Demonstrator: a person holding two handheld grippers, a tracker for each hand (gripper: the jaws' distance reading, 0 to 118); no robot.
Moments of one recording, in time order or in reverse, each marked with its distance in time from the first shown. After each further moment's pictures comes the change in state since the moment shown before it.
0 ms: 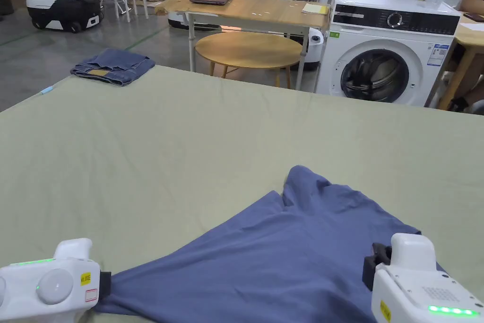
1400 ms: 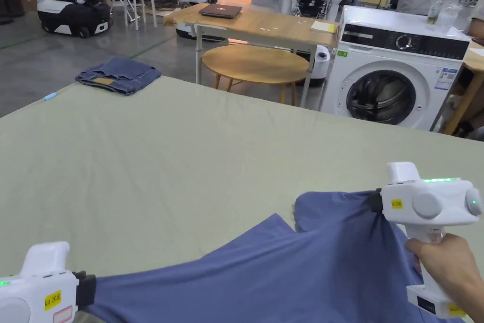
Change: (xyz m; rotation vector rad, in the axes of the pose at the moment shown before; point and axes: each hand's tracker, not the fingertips) left arm 0.002 0.013 0.054 0.174 -0.084 0.001; right arm 0.049 0.152 -0.168 -0.184 0.123 0.179
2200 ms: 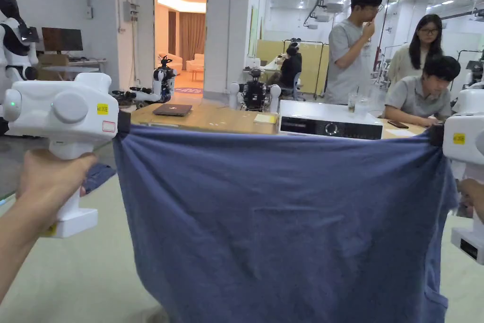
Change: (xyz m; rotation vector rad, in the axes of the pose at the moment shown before) left arm 0.169 0.322 0.130 0.464 -0.132 -0.258; right arm 0.108 0.125 0.275 0.513 -0.354 -0.203
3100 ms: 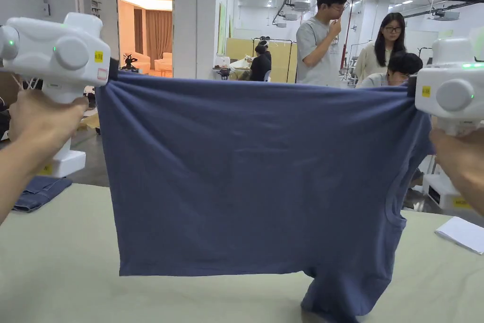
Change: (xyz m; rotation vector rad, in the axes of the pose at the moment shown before) left arm 0.047 0.074 -0.088 0.148 0.069 -0.140; right arm 0.004 0.049 -0.059 0.136 -0.114 0.047
